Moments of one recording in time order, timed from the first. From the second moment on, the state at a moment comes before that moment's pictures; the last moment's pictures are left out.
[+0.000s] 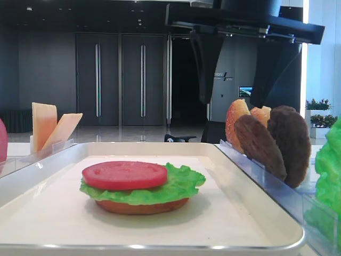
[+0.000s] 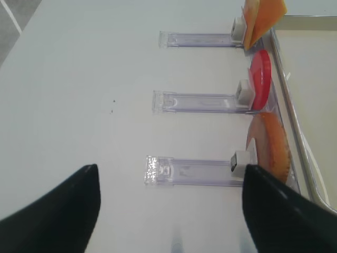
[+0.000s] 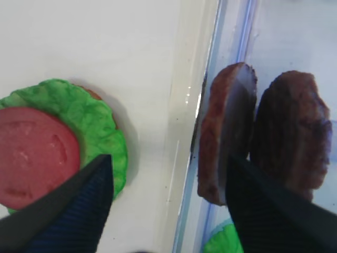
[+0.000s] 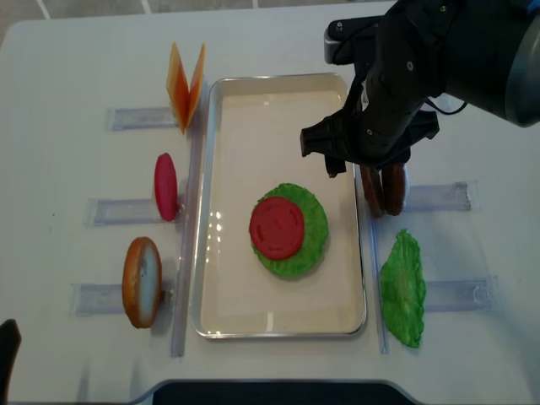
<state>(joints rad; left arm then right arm) 0.04 -0.02 -0.47 0.08 1.11 -0.04 0.67 1.72 -1.27 -0.02 0.95 0.51</state>
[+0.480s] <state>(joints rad) 0.04 -0.02 -0.47 0.08 1.11 -0.04 0.67 1.74 -1.27 -0.09 0.95 0.51</state>
